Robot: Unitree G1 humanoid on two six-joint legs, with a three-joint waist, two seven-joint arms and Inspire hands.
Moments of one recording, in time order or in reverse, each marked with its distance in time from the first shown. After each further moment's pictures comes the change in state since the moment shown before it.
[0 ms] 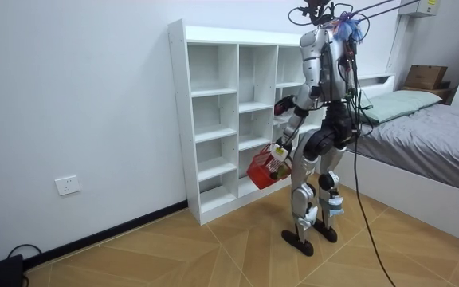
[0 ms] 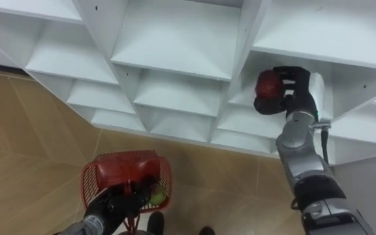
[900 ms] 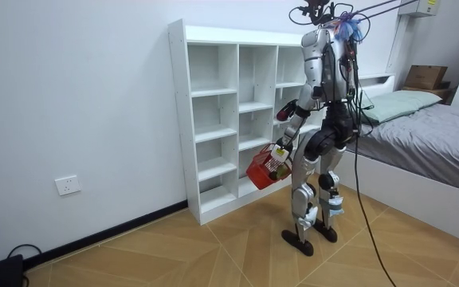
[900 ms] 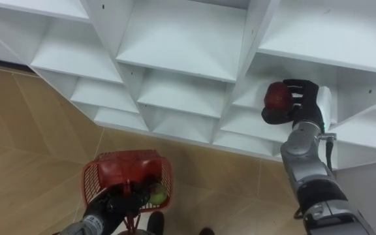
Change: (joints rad) left arm 0.003 0.000 0.000 0.001 -0.006 0.000 0.000; right arm -0.005 -0.014 -0.021 0.181 0.070 0.002 -0.032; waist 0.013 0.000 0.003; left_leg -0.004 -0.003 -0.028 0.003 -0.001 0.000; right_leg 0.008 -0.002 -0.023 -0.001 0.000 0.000
